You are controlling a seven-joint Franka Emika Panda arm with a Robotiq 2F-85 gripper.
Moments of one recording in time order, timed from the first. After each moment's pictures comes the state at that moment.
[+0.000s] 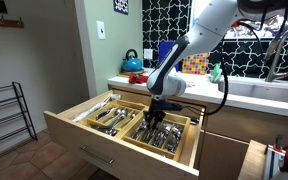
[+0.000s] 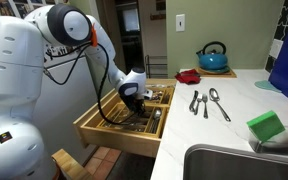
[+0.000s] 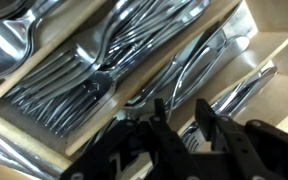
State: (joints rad) arm -0.05 0.41 0.12 -2.23 0.48 2.75 -0.03
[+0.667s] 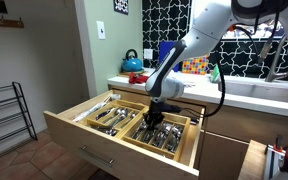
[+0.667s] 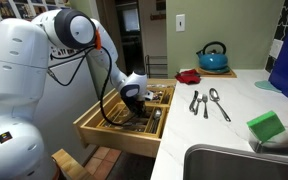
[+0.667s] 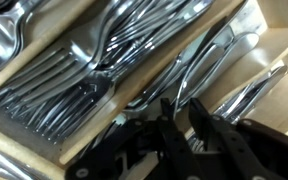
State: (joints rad) arm -0.05 0.46 0.12 -2.20 0.47 2.75 -0.02
